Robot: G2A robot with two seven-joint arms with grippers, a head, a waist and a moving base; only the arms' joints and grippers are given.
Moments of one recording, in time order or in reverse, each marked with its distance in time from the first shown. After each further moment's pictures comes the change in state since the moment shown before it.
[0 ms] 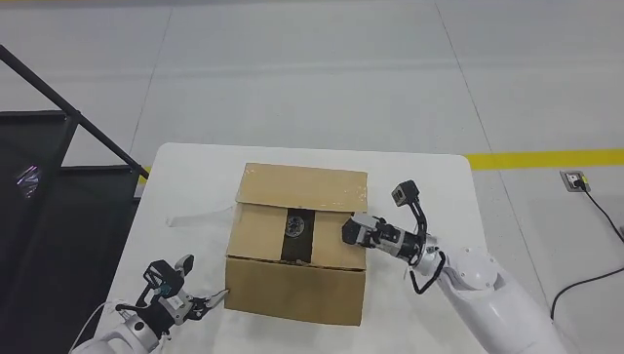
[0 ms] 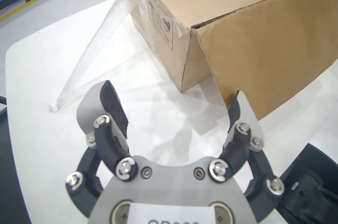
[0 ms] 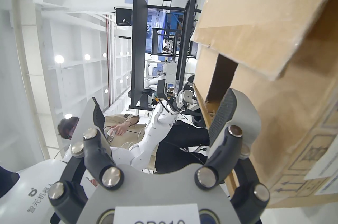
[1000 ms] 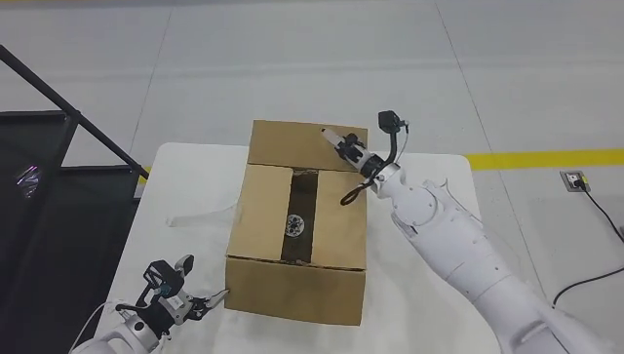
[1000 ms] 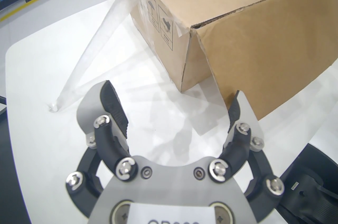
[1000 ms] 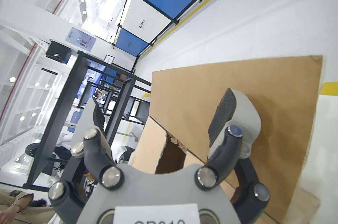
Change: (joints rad) left arm 0.000 0.000 0.000 0.000 0.000 0.000 0.000; right arm 0.487 -0.275 -0.294 0.525 -0.491 0.017 -0.686
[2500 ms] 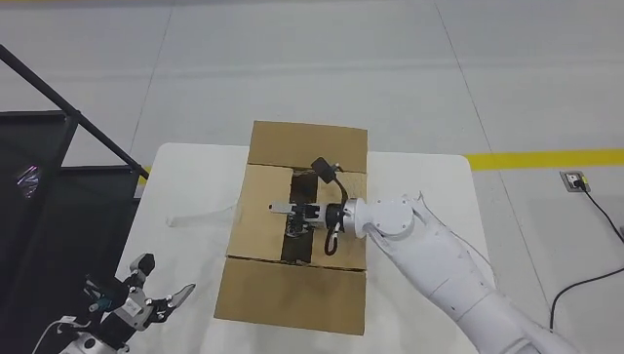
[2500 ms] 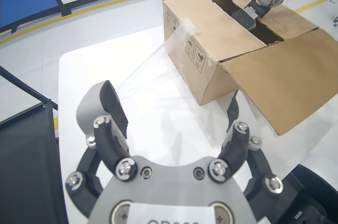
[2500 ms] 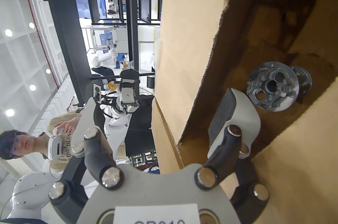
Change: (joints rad) left arm 0.136 0.012 -0.171 -0.089 -0.134 0.005 0.119; right arm -0.101 -0.053 0.049 -0.153 0.181 0.223 0.720
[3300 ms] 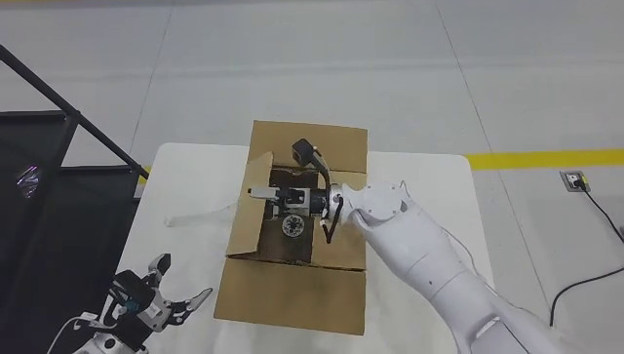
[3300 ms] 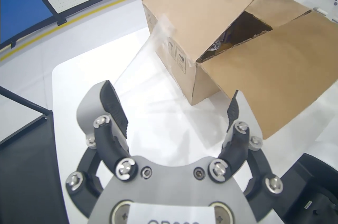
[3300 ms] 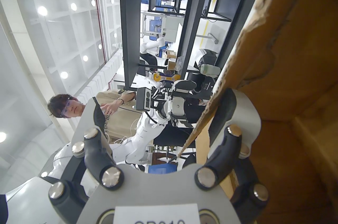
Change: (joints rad) left arm 0.006 0.002 0.068 -0.099 0.112 0.069 -0.031; right arm 0.110 -0.143 -0.005 0.196 0.269 -0.301 0.168
